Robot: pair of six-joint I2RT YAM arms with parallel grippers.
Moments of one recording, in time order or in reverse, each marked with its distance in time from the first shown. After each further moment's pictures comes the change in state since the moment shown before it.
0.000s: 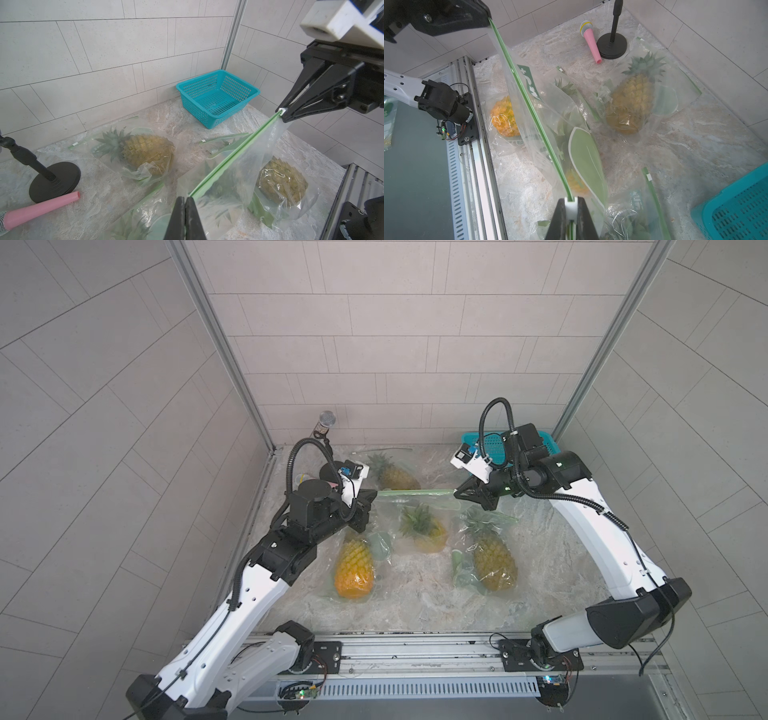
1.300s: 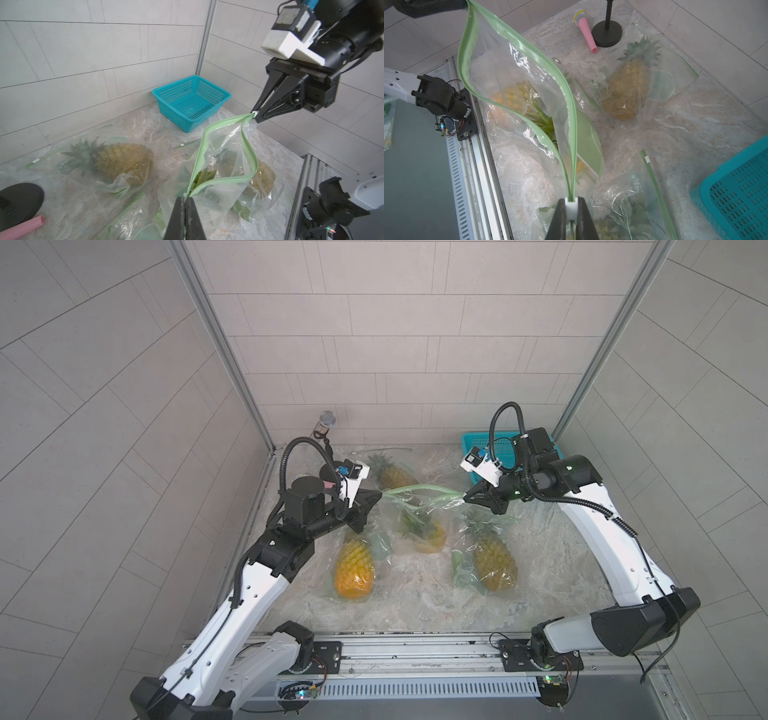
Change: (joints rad) left arm 0.055 0.018 -0.018 0.067 0.290 -0.003; right arm -0.047 -0.045 -0.058 -0.026 -0.034 -0.022
